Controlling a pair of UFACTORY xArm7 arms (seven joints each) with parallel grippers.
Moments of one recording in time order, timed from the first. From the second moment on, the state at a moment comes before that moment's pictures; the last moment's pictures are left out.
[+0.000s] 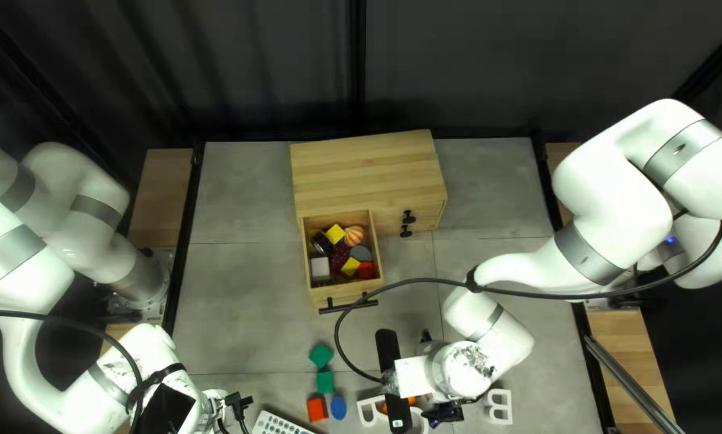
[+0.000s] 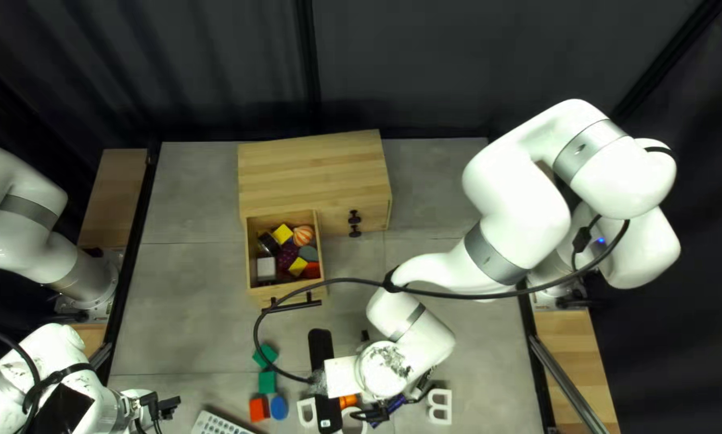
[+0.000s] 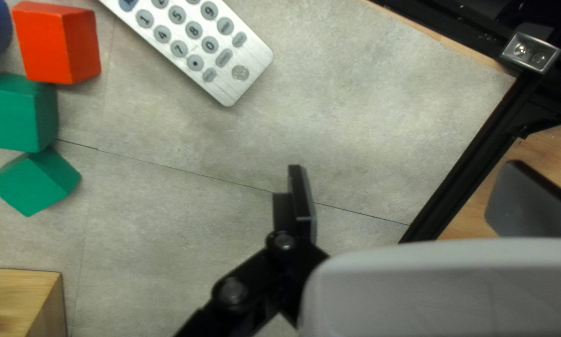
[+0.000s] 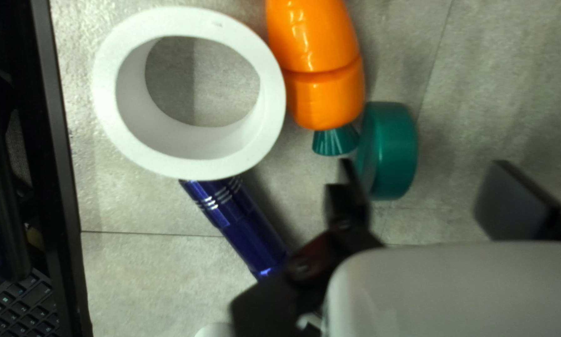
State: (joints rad) left arm -0.22 -0.15 -0.65 0.74 -0.25 0.97 0.50; right arm 0.20 0.38 0.30 1.02 -0.38 0.68 0.64
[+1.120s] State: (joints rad) left arm -0.22 -0.15 -0.65 0.74 -0.25 0.97 0.50; right arm 0.09 0.19 0.20 1.44 -0.45 1.25 0.39
